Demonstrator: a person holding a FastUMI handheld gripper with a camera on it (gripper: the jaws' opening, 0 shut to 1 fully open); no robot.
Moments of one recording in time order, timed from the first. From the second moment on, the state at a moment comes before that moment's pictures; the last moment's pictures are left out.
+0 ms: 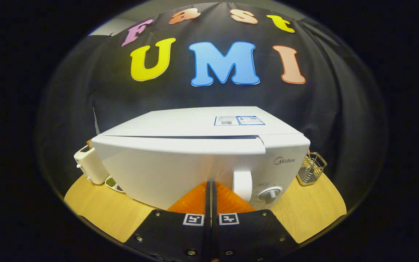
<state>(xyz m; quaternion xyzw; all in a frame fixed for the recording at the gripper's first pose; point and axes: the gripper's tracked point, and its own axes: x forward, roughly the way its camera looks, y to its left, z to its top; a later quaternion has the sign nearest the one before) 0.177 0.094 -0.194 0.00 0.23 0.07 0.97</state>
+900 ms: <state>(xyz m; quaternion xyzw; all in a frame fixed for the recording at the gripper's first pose) 0.077 0.104 -0.100 -0.01 0.13 0.06 0.99</state>
